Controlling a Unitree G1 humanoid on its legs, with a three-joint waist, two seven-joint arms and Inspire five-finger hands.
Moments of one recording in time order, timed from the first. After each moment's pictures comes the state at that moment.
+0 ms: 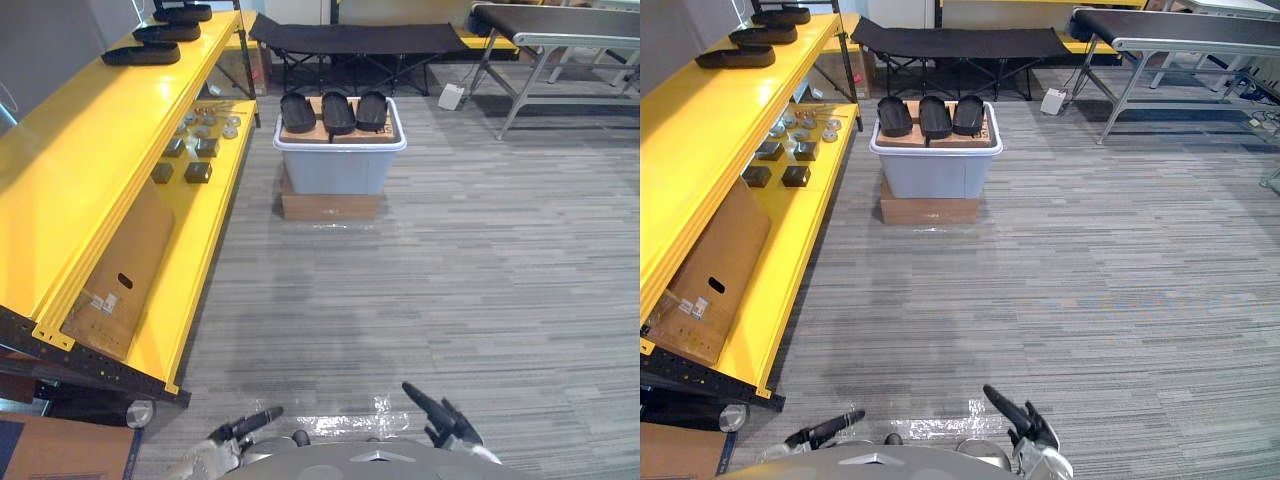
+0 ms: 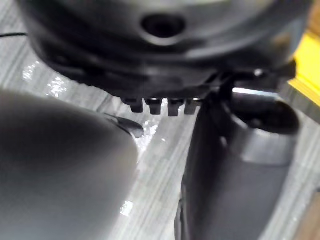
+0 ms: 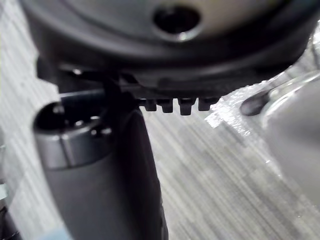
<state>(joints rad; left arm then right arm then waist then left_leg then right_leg) 0.09 0.12 0.15 0.86 -0.34 0.30 -0.09 0.09 -0.04 -0.36 0.91 0.32 0.00 0.15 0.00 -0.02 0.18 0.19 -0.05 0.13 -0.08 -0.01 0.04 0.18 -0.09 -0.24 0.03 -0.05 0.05</state>
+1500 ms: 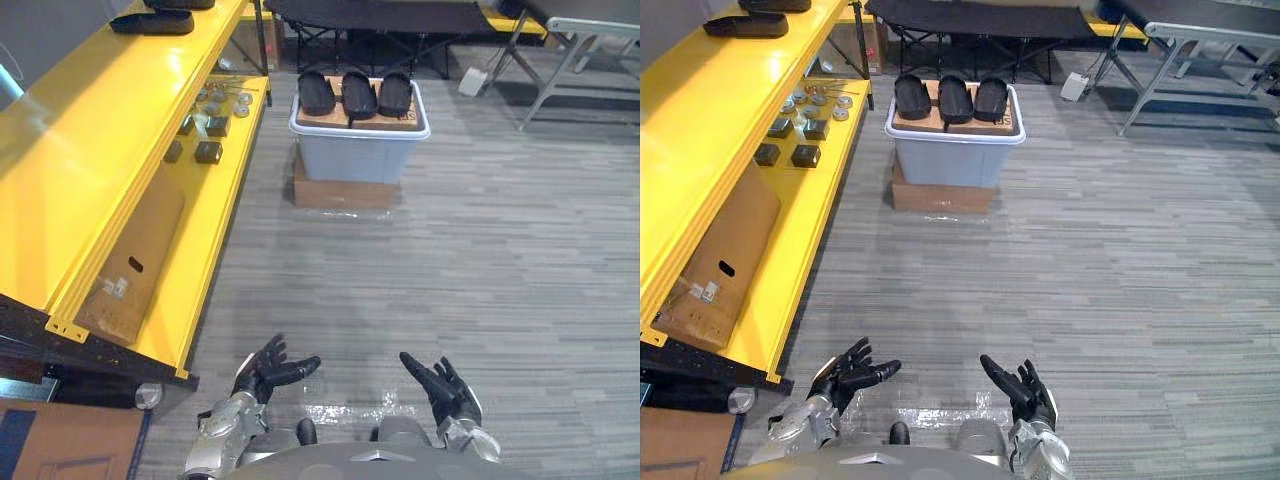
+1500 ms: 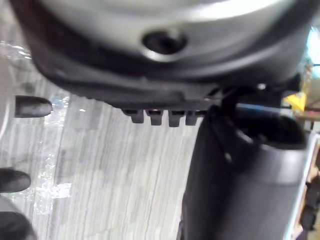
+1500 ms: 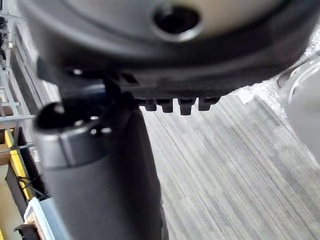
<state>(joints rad) 0.19 0.09 -0.07 0.53 -0.20 0.03 -0.20 0.19 0.00 -0.28 0.73 0.39 -0.11 0.14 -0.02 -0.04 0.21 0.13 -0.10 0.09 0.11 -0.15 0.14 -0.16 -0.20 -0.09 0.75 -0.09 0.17</state>
